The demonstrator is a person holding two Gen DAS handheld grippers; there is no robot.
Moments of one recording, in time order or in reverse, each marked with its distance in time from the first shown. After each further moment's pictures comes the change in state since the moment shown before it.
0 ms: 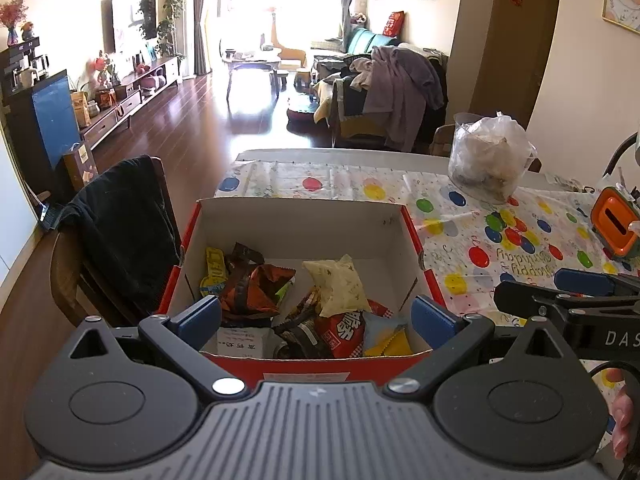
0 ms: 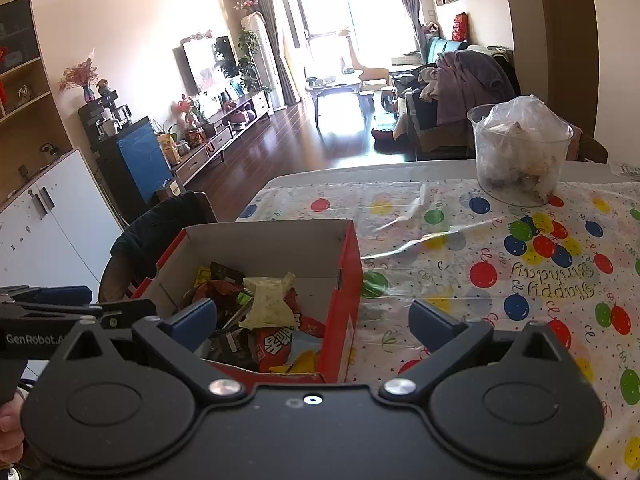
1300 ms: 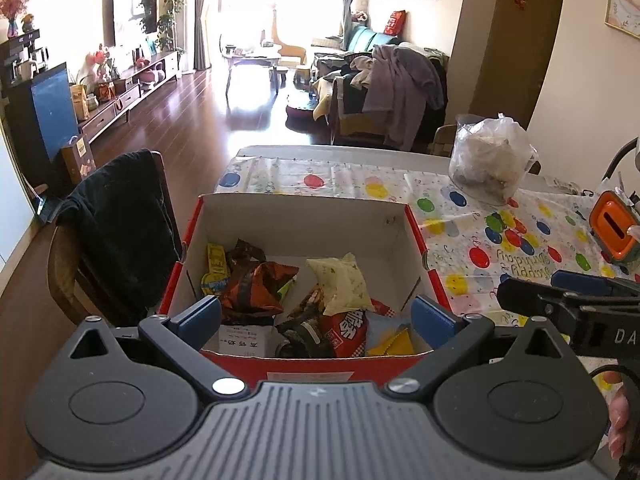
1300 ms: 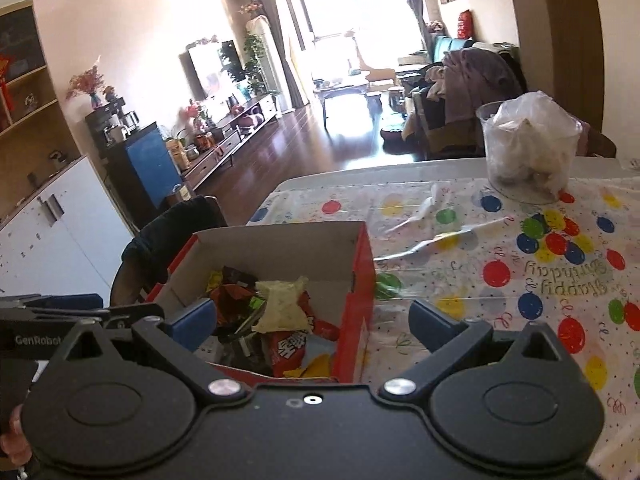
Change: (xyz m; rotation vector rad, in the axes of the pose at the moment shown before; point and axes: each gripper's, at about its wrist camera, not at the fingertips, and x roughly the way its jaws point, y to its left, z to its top) left arm 0.002 0.006 0.001 -0.009 0.010 -0.014; right arm -0.001 0.001 0.003 0.023 -0.009 0.033
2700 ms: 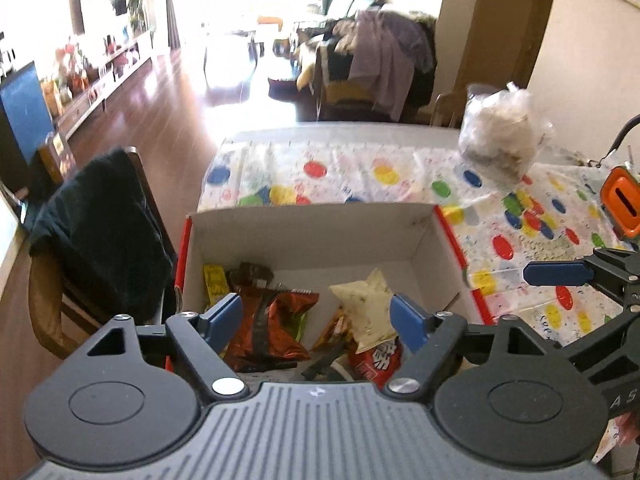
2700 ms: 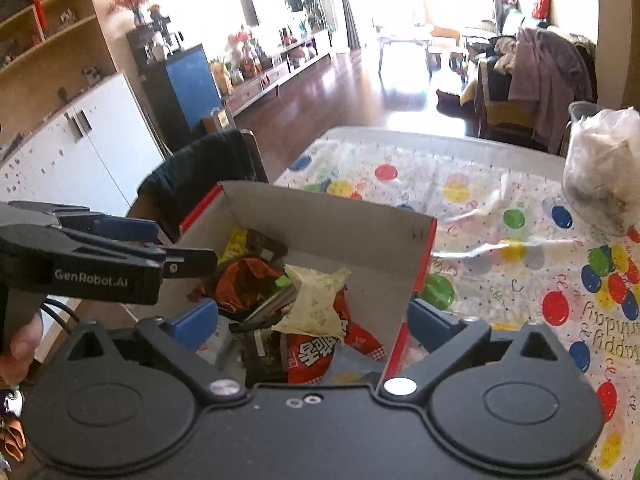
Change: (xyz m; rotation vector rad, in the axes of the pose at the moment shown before) left arm 0.062 0.028 0.050 0.076 0.097 -0.034; right arm 0.076 0.028 0.037 -0.190 0.202 0.101
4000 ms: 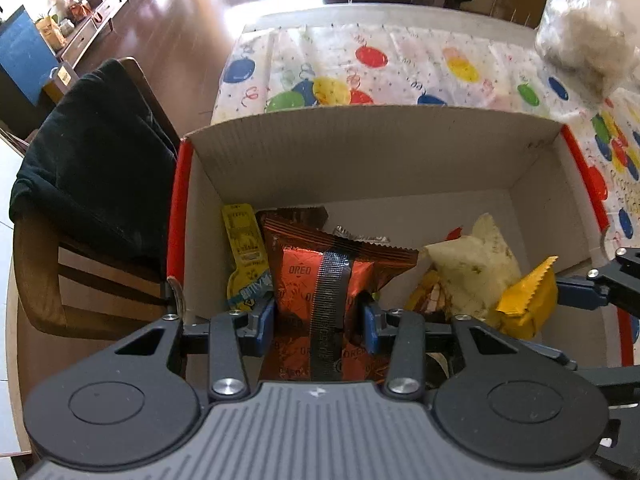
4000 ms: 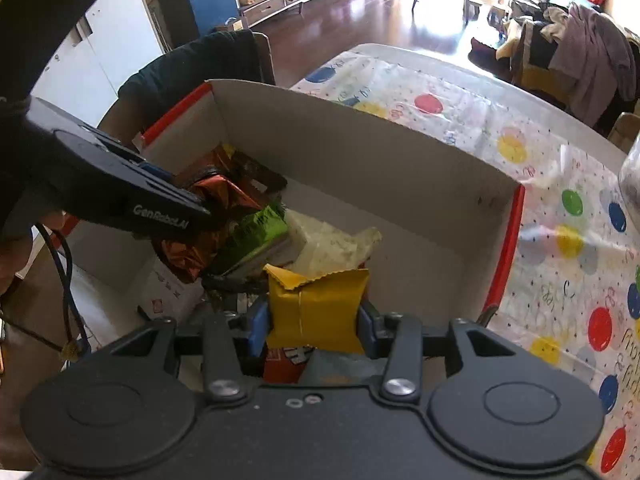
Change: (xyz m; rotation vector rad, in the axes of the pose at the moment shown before) left arm 0.133 0.037 0.013 0.020 0.379 0.100; right arm 0.115 0.014 0.003 -0.143 0.268 -0.015
